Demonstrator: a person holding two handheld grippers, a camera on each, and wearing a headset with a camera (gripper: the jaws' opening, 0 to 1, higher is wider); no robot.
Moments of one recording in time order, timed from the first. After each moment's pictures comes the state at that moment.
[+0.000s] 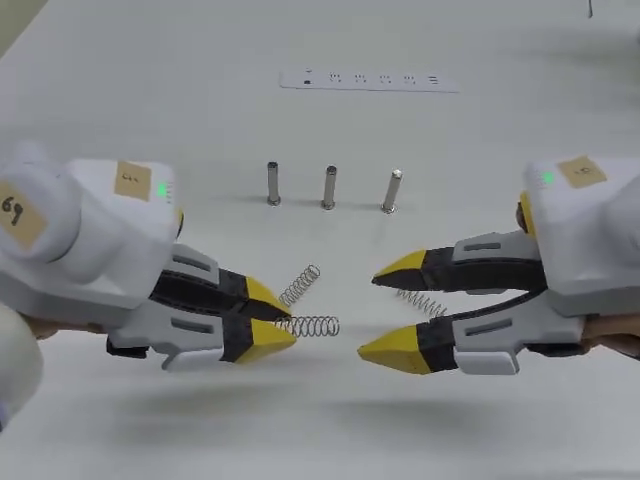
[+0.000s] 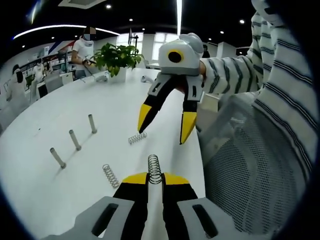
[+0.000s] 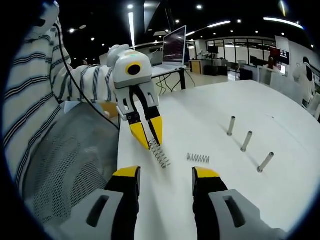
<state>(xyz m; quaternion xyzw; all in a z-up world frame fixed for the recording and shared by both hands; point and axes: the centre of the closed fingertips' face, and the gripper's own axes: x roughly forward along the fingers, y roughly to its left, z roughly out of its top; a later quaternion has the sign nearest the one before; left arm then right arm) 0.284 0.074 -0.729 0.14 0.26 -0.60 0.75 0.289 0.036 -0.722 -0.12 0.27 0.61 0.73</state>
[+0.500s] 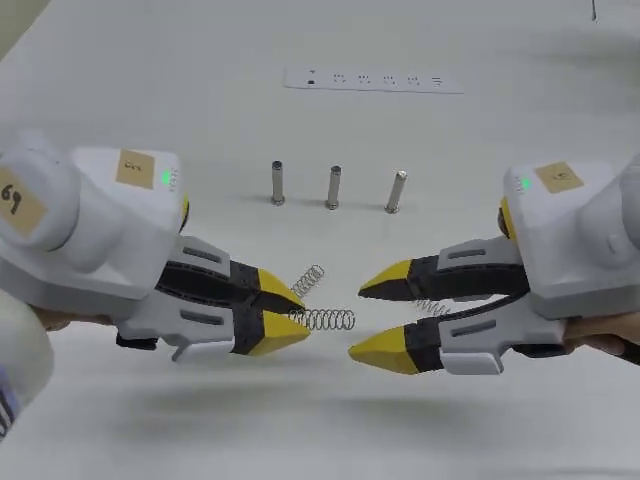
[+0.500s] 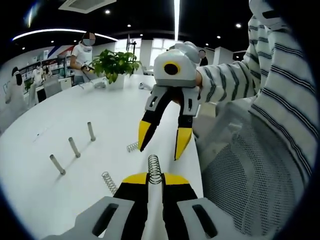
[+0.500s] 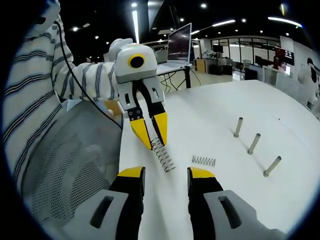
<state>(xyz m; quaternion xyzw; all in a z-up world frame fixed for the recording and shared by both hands) 0.285 0.070 -0.717 0.12 0.24 -0.61 0.75 0.285 0.049 -0.726 -0.12 0.27 0.63 0.72</state>
